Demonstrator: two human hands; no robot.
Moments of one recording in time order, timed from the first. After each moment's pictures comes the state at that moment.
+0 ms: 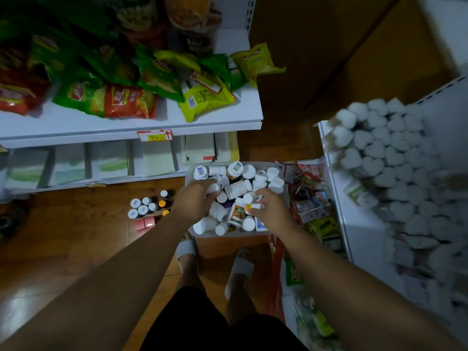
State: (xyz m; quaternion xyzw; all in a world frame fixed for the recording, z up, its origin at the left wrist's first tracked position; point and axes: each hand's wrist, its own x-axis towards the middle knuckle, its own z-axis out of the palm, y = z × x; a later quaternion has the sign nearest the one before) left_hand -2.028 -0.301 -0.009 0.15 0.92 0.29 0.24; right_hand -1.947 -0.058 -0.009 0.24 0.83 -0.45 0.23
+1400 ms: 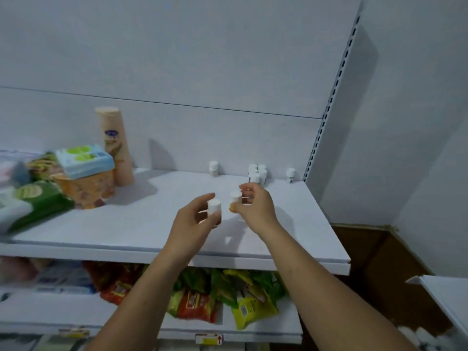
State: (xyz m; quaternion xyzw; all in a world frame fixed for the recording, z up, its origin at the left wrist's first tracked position) left_hand -2.224 -0.397 0.425 0.07 0.75 0.65 -0.08; right_hand -2.288 -0.218 0.423 0.00 0.81 -0.58 -0.11
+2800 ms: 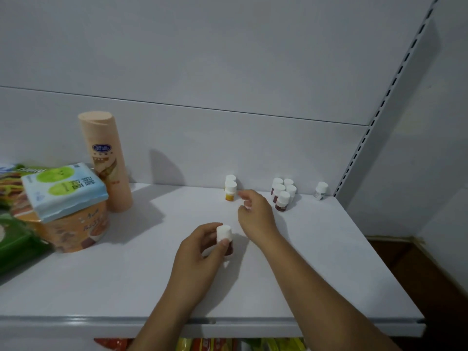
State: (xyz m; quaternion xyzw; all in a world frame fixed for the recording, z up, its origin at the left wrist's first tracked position) left_hand -2.306 -0.448 0.392 0.06 0.77 0.64 -0.06; right_hand -2.407 -0.286 0.401 0.04 0.87 -0.49 -0.10
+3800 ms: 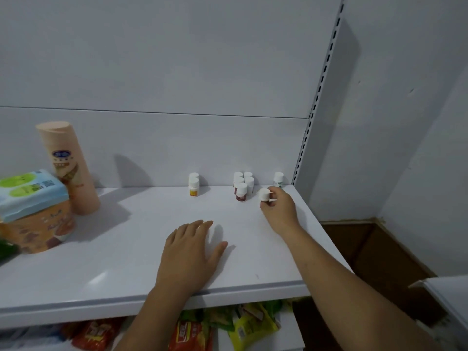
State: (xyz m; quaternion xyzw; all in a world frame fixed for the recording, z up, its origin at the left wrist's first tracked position) left_hand -2.291 -0.388 0.376 0.14 0.96 0.19 -0.13; right_hand -2.368 -0.131 0.389 0.11 0.86 -0.46 -0.21
